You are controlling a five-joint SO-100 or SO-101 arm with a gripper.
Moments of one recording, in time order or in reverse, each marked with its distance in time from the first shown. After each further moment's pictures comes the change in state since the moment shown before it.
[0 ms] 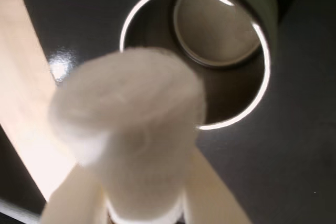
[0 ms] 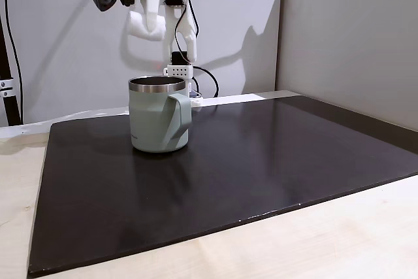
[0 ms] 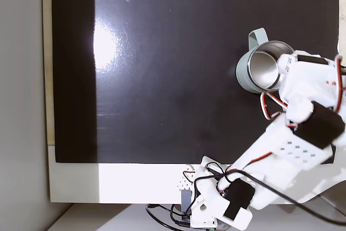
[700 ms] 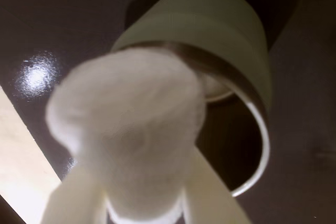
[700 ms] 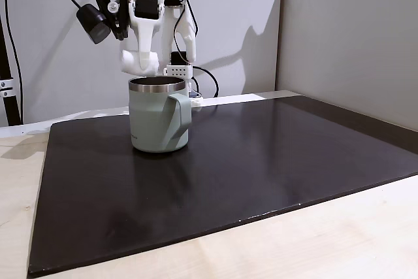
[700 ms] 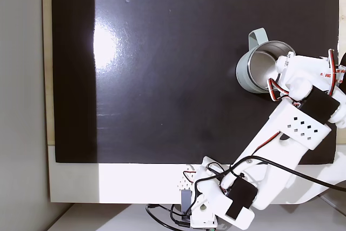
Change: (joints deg) arm 2.1 -0.8 17.7 -13.4 -0.5
